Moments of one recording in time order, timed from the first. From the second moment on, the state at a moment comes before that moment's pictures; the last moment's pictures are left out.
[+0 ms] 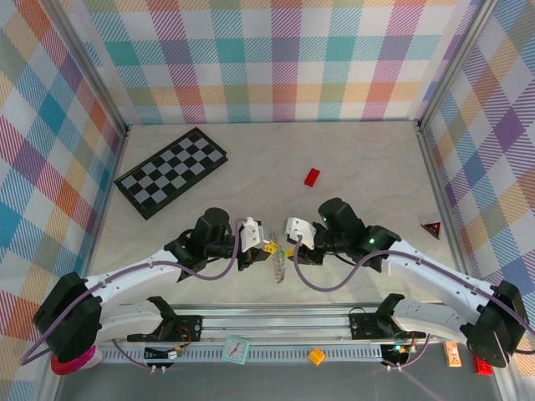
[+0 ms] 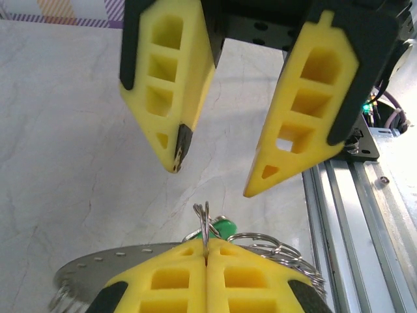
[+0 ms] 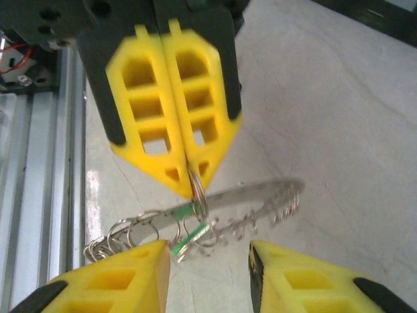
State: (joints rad) left arm -0.77 1.12 0.53 0.15 0.62 0.28; right arm 0.82 1.03 0.74 -0.43 -0.39 -0.43
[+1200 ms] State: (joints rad) left arm -0.77 1.11 0.49 0.29 0.64 0.23; right arm 0.82 1.10 0.63 -0.23 -0.47 -0.29
